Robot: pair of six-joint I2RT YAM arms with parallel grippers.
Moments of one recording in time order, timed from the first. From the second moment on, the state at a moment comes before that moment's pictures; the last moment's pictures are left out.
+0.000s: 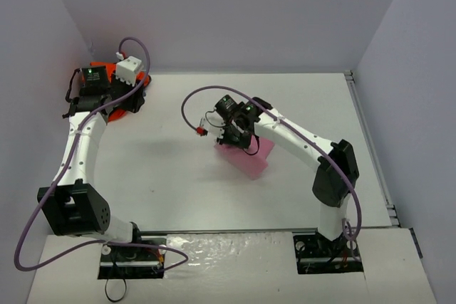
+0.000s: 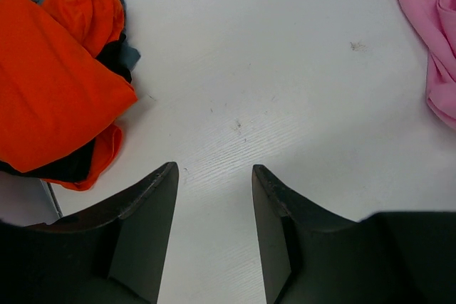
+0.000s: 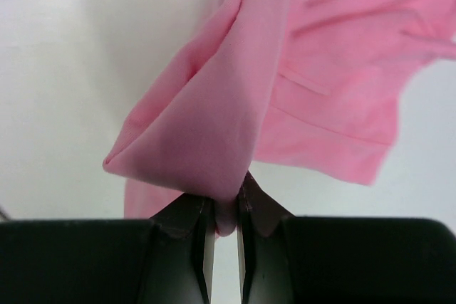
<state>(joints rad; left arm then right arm) 0.09 1.45 1.43 -0.60 0.41 0.39 0.82 1.83 1.64 -1.05 0.01 -0.60</state>
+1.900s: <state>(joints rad) 0.09 1.39 1.43 -0.64 0.45 0.42 0.86 2.09 2.21 -1.27 0.04 -0.74</state>
